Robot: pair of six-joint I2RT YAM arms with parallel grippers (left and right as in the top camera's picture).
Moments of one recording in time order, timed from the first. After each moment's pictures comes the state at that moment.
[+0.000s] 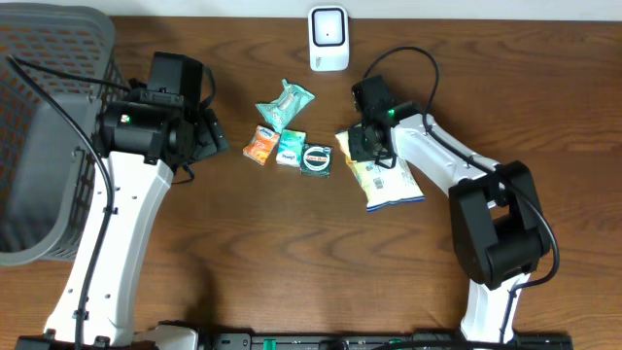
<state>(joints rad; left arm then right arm) -0.16 1.46 1.50 -1.26 -0.27 -0.54 0.41 2.05 1.43 -0.69 0.02 0.32</state>
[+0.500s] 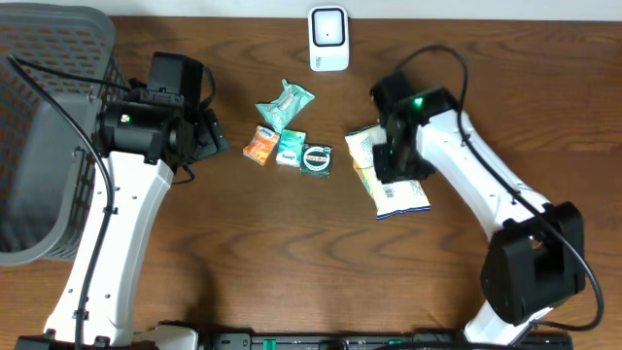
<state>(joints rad) -0.16 1.46 1.50 -1.26 -0.27 -0.54 0.41 1.84 1.44 -1.17 0.04 0.31</state>
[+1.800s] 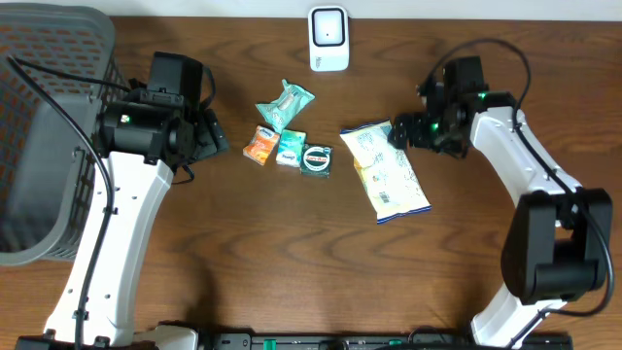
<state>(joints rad) -0.16 1.46 1.50 -1.26 -0.27 -0.54 0.10 1.89 1.36 -0.74 -0.32 0.13</state>
